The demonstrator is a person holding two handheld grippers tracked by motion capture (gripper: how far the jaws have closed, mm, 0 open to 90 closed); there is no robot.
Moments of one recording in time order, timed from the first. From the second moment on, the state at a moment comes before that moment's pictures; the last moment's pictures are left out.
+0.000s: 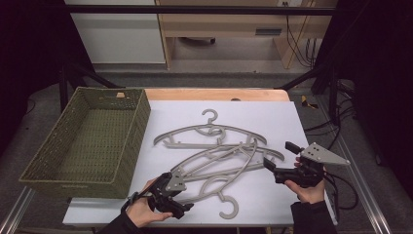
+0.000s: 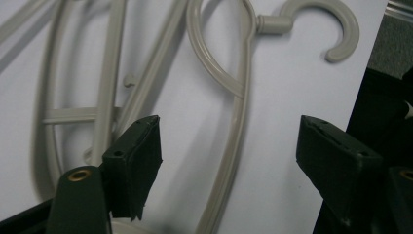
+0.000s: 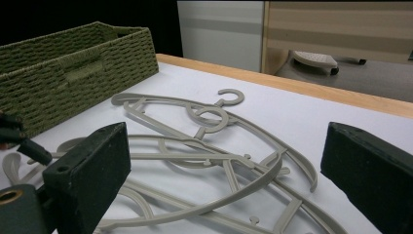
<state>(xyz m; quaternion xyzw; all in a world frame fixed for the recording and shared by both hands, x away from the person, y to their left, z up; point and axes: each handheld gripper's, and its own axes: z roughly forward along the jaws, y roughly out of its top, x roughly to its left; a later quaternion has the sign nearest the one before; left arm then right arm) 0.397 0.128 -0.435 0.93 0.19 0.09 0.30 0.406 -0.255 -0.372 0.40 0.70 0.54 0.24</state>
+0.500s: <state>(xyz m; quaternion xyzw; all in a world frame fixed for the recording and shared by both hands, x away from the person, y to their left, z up) 0.406 0.110 -0.451 0.95 0.18 0.07 0.25 0.407 -0.254 -0.374 0.39 0.71 0.54 0.24</state>
